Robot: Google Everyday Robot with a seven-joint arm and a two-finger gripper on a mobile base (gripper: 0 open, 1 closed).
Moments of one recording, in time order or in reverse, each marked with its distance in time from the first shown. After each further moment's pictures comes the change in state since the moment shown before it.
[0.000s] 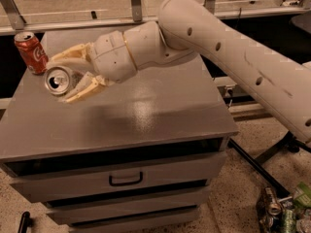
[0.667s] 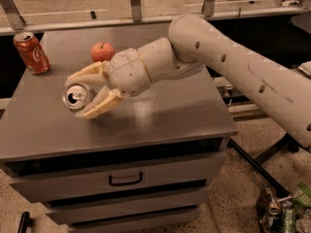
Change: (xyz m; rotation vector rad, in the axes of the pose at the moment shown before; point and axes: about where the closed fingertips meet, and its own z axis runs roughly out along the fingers) arm 0.024 0.037 -0.013 -0.068 -0.055 0.179
